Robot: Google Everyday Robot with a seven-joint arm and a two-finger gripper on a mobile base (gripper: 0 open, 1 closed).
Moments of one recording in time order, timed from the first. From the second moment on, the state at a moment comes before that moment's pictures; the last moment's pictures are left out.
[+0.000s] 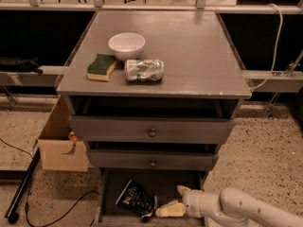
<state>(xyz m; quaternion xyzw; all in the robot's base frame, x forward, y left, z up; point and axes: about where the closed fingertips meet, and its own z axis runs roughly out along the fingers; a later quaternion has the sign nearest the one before) 0.440 -0.067 0.376 -0.26 0.82 0.41 0.31</state>
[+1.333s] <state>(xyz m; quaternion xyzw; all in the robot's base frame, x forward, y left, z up) 0.450 -0.041 0.337 -0.30 0.80 0.35 0.39</state>
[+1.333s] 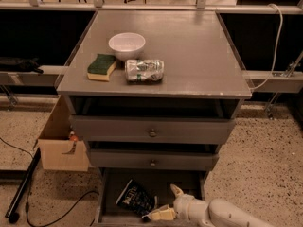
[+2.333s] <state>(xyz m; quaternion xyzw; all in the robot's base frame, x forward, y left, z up) 0.464 -0.037 0.325 -0.32 0.78 0.32 0.44</state>
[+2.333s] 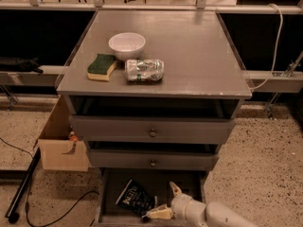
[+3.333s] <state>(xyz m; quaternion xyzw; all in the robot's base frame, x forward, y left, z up) 0.469 -0.006 0.233 -0.34 0.81 0.32 0.36</state>
